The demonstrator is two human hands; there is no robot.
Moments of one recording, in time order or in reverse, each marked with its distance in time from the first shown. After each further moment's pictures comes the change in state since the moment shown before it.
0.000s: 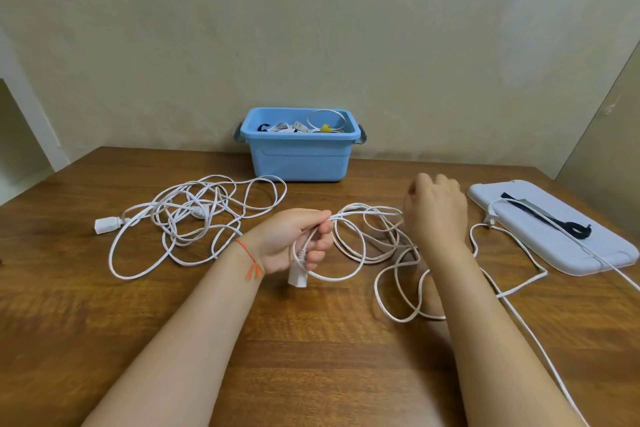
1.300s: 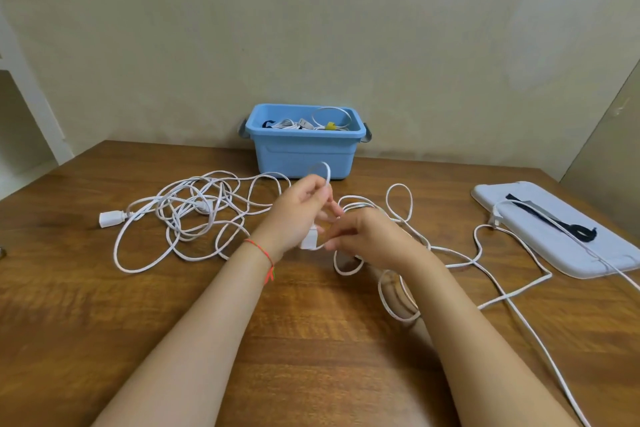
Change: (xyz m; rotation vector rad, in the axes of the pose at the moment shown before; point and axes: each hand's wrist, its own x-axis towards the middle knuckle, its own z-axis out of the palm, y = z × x) left_hand 0.001 0.006 0.007 0.431 0.464 0.413; right_hand -0.031 -0.049 0.011 0.563 -0.666 -0.467
